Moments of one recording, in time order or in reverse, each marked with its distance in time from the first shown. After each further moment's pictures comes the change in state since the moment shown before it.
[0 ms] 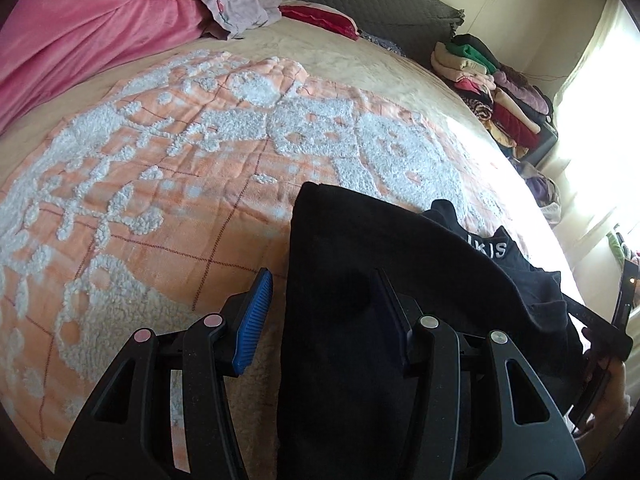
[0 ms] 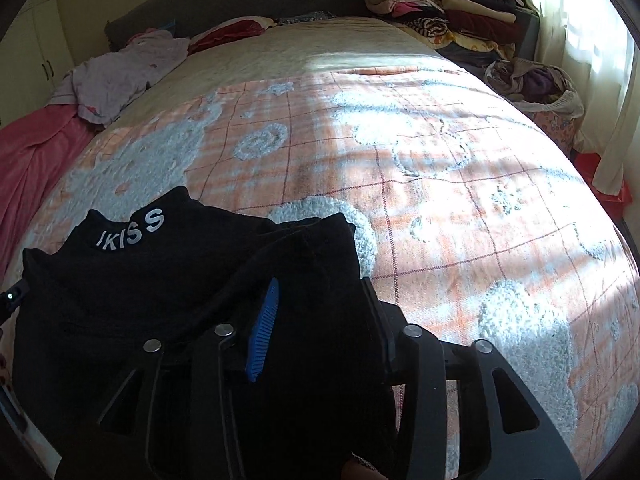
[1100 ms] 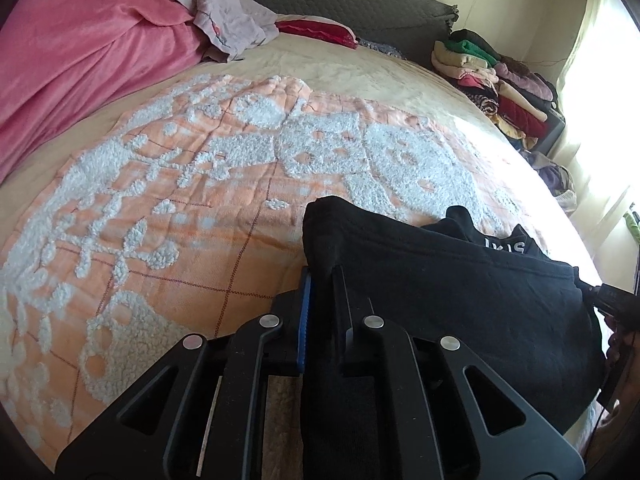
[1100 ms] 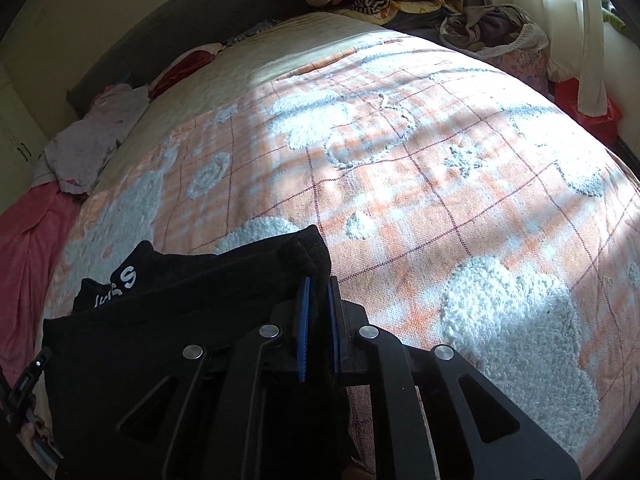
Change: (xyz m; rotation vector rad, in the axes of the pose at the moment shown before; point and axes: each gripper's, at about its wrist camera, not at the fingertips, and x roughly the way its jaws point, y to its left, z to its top) left arm -0.003 -0.002 0.007 0.081 -0.048 0.078; right arm -0.004 -0.053 0.001 0.252 -0.017 0.019
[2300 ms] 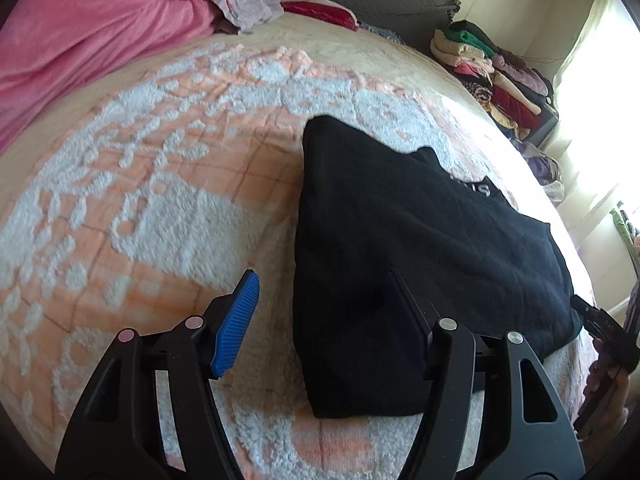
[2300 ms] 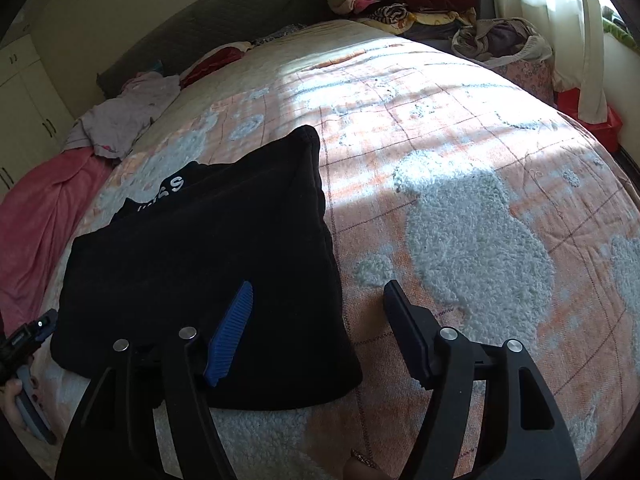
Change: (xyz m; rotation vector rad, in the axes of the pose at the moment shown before) left arm -0.053 -0.003 -0.063 -0.061 0.103 -0.052; right arm -0.078 -0.014 -0.092 -0.060 -0.020 0.068
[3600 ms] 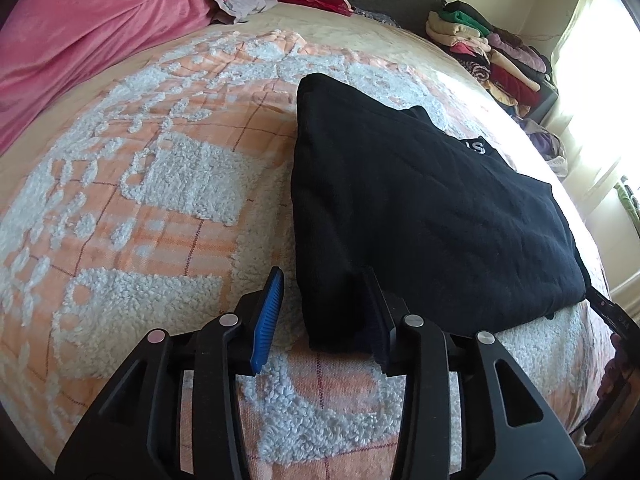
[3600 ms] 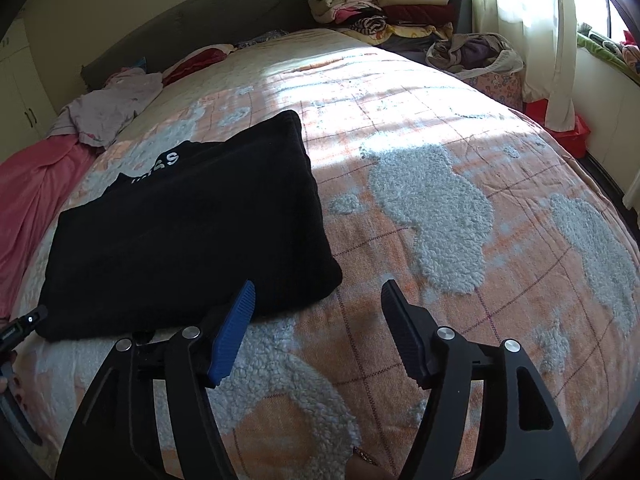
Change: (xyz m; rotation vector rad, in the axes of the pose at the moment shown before) left arm -0.015 -0.008 -0.034 0.052 0.012 0.049; right arm -0.041 0.016 -0.047 -0.021 -0.038 -0.133
